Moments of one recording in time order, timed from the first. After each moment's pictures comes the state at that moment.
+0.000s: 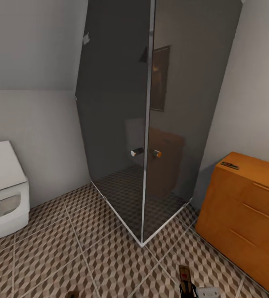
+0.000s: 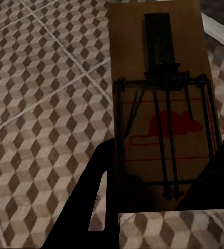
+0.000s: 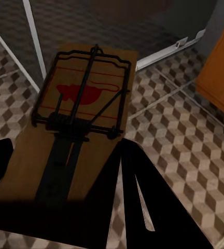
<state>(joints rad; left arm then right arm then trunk) -0.27 0.04 -0.03 0.07 0.00 -0.79 0.10 -0.20 -0.02 -0.02 -0.35 0.10 -0.58 -0.04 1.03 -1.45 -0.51</state>
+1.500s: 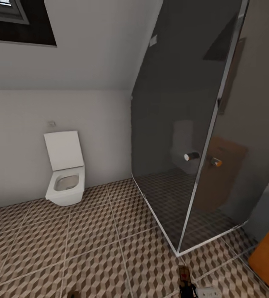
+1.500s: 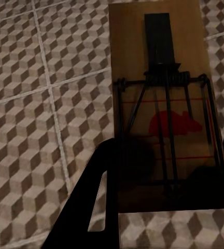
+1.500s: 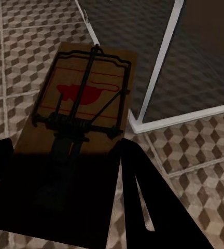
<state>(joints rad) -0.27 0.04 -0.03 0.07 0.00 -0.79 0.10 -0.20 -0.01 -0.02 -0.35 0.10 -0.58 -0.04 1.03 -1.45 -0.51</state>
